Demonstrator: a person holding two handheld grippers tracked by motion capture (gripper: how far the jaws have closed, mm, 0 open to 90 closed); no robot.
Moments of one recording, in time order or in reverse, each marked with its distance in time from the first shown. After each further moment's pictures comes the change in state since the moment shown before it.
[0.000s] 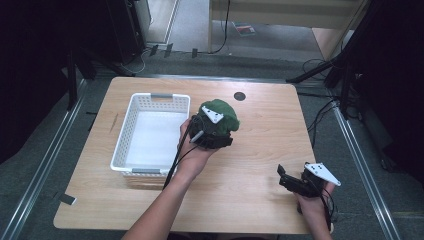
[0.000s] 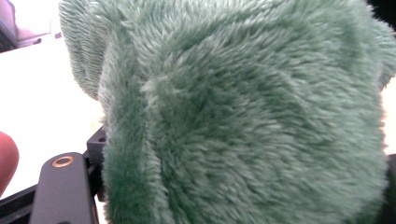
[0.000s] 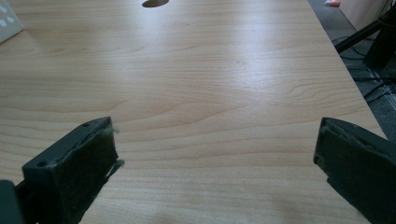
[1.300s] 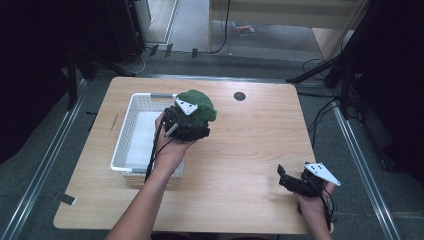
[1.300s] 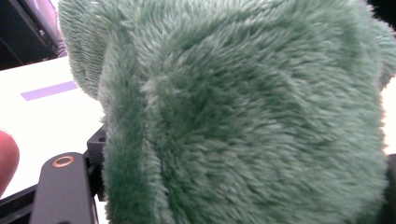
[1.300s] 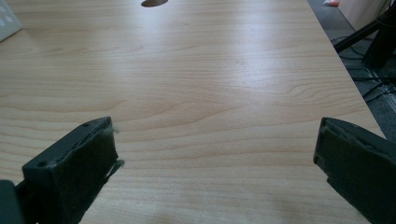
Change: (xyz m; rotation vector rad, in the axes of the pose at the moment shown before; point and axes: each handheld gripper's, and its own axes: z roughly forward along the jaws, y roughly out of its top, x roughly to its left) left arm 0.057 0.001 -0.026 -0.027 0.082 -0.053; right arm 0.000 0.000 0.000 0.000 -0.004 -0.002
